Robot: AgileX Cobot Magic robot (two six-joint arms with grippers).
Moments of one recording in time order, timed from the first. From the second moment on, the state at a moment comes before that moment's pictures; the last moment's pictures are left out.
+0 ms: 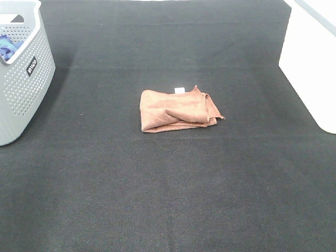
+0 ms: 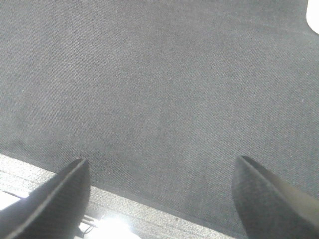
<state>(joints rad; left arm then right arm) -0.22 0.38 -0.50 -0.15 1.06 0.25 0.06 0.35 -0.51 0.19 1.08 -0.27</state>
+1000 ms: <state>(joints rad) -0.06 0.22 -0.50 -0.15 1.06 0.25 0.06 0.23 -0.51 0.19 1.08 -0.27</state>
